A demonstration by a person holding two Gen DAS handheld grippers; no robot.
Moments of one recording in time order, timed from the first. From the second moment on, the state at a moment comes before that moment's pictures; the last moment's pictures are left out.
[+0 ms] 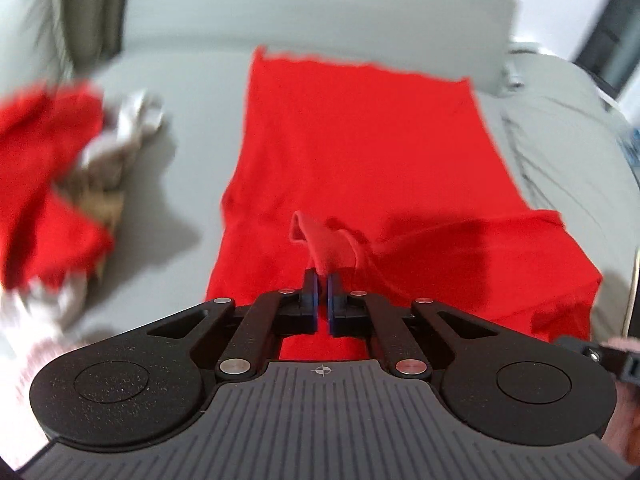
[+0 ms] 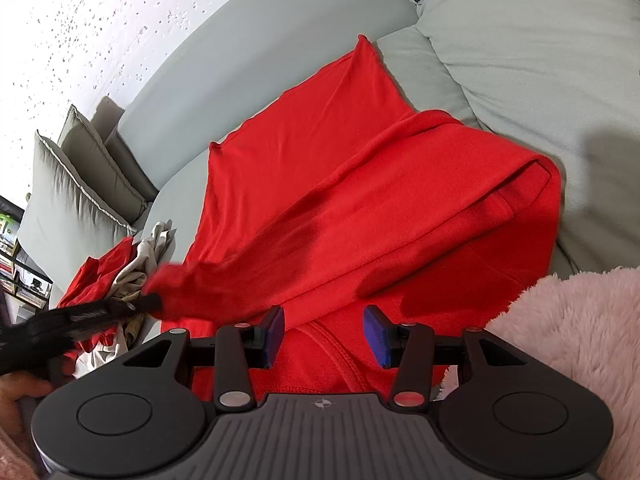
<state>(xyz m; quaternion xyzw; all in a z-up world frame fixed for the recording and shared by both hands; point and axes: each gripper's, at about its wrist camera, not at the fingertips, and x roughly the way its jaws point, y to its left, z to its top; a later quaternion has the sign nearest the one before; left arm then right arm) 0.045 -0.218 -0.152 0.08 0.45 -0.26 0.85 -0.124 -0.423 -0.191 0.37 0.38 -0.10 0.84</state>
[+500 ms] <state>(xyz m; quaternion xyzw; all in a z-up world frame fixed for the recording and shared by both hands) 0.070 -0.147 -0.165 0.10 0.53 -0.17 0.83 -0.120 -0.420 -0.191 0.35 0.39 -0.11 0.84</state>
